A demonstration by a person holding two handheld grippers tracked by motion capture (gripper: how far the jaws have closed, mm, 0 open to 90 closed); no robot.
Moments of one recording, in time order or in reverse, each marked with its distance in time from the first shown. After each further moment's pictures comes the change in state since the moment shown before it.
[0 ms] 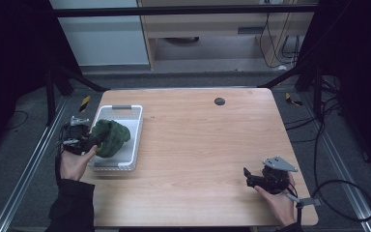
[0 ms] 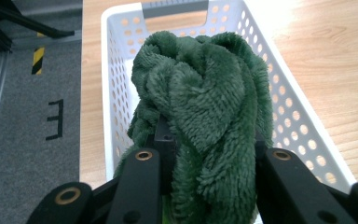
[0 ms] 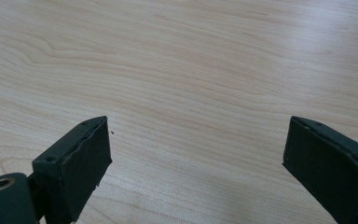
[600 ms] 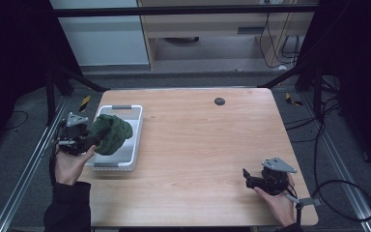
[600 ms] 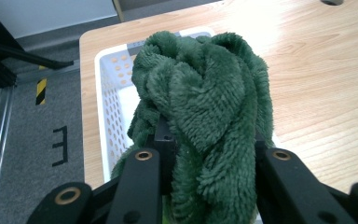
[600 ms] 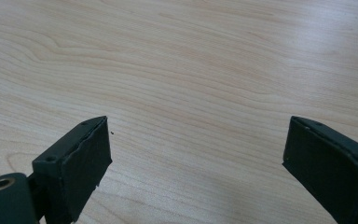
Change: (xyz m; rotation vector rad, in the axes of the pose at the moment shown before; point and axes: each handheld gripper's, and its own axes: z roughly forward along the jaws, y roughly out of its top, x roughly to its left) left arm -0.021 0.013 -0.038 -0.066 -0.023 0.097; right arm 0.002 -0.001 -0.001 -0.002 0.006 -0.013
